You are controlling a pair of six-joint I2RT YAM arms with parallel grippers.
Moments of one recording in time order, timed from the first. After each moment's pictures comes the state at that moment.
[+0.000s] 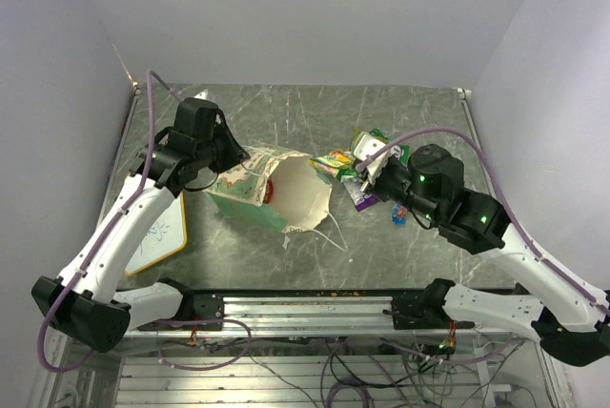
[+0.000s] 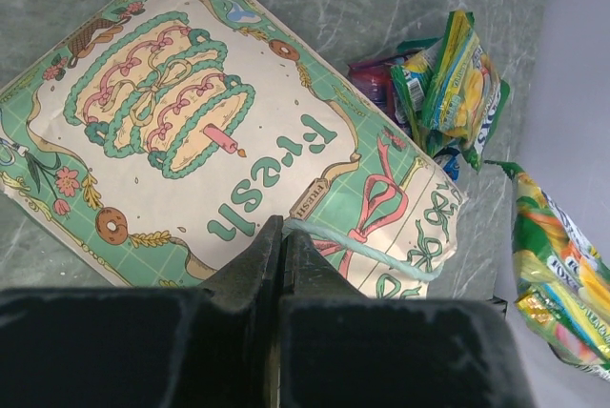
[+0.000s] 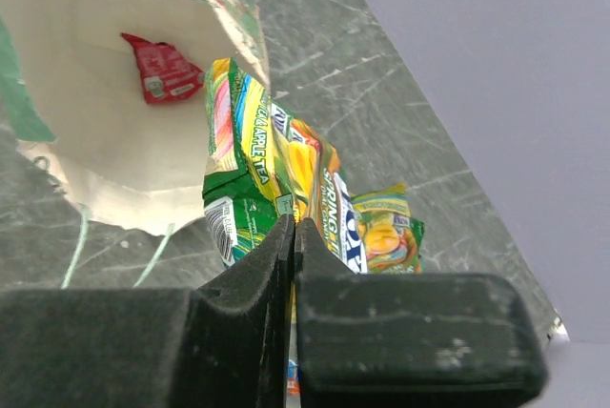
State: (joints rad) left arm -0.43 1.18 1.28 -0.77 -0.01 -0.80; right arm 0.89 0.93 1.17 -0.54 0.11 -0.48
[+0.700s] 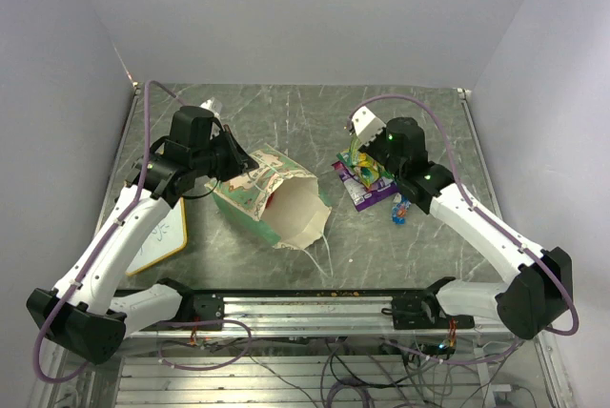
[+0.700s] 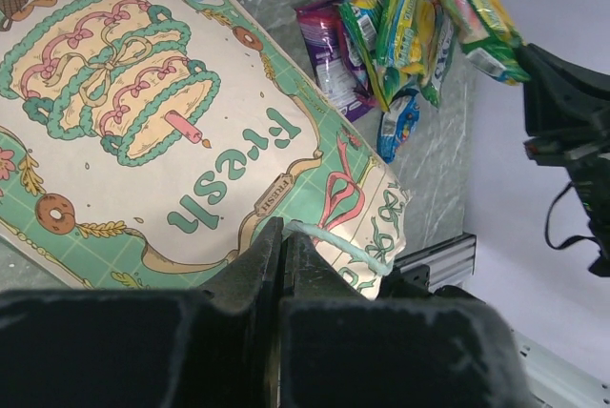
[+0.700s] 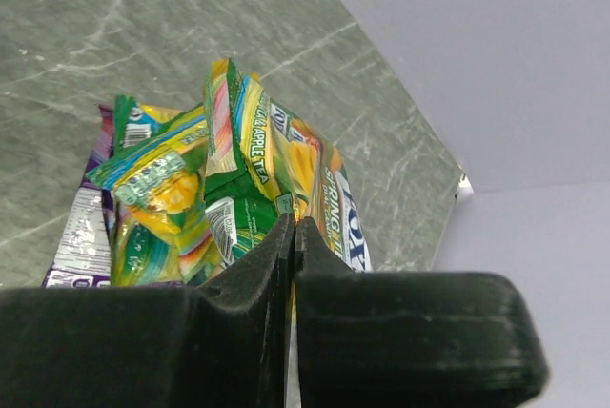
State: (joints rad) left arm -0.42 1.11 1.21 -0.73 0.17 -0.78; right arm 0.53 1.23 1.01 -0.18 0.26 -0.64
